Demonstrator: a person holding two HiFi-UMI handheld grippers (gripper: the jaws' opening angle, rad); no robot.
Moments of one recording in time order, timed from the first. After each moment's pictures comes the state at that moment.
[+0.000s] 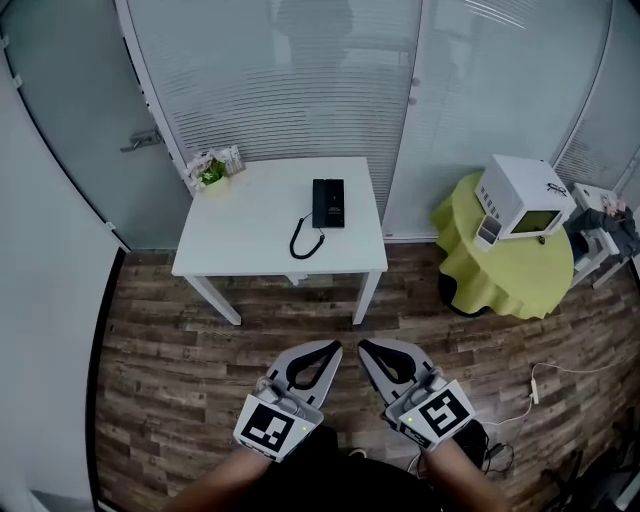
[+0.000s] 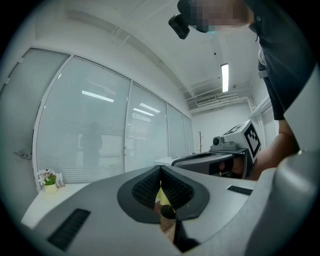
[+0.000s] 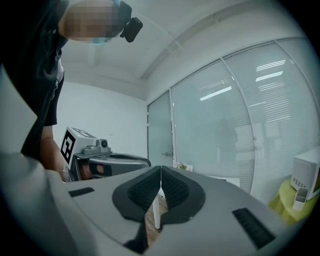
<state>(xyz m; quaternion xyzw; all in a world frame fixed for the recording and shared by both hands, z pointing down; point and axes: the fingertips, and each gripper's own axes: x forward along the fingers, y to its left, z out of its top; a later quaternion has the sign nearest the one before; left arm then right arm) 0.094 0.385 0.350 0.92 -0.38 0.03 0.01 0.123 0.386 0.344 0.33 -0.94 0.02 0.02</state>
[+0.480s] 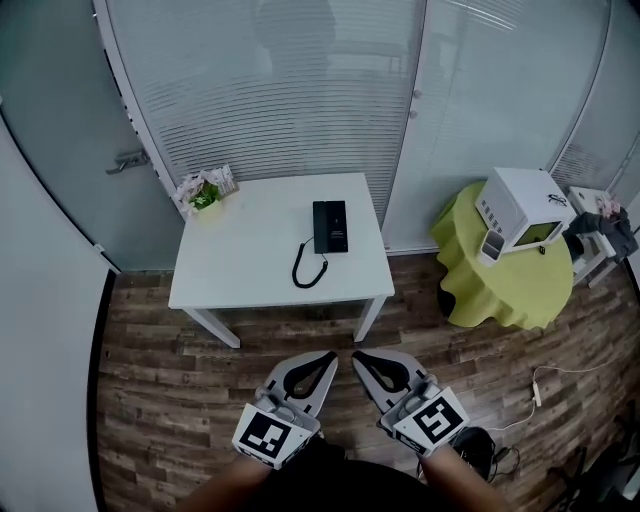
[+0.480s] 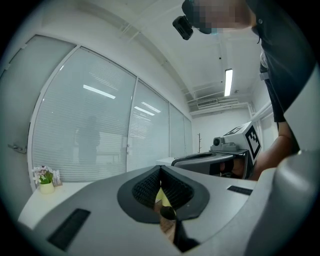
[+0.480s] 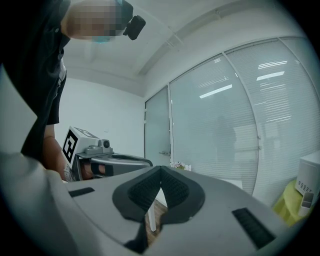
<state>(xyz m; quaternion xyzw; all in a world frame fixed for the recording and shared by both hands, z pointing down) 0.048 0.309 0.360 0.93 -0.36 0.02 0.03 0.075 0.313 0.351 0.34 -0.94 0.03 0.03</state>
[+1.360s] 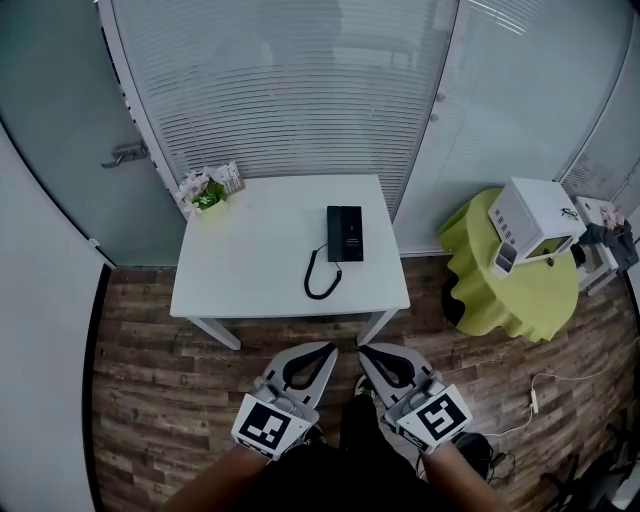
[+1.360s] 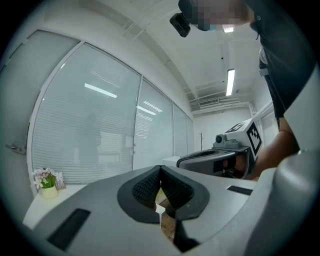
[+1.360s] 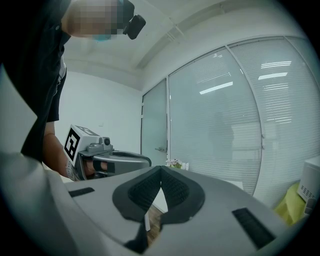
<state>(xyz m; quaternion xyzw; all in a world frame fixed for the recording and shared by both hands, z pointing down) -0.005 0.232 0.376 0.93 -0.36 0.02 0.03 0.031 0.241 0.367 0.35 -0.93 0.02 0.06</state>
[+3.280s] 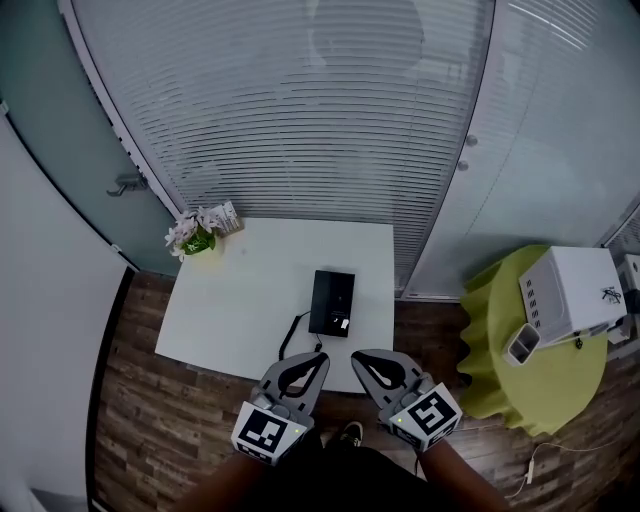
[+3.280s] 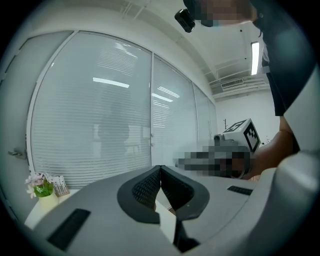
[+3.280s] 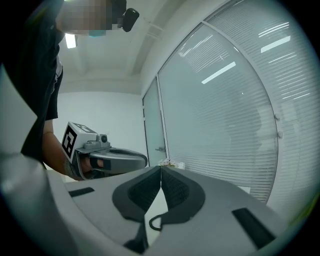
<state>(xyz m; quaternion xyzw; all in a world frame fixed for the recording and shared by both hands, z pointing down) 0.104 0.000 0.391 0.88 -0.46 0.09 0.05 0.145 -0.007 0.393 0.25 -0.97 0.07 0.05</state>
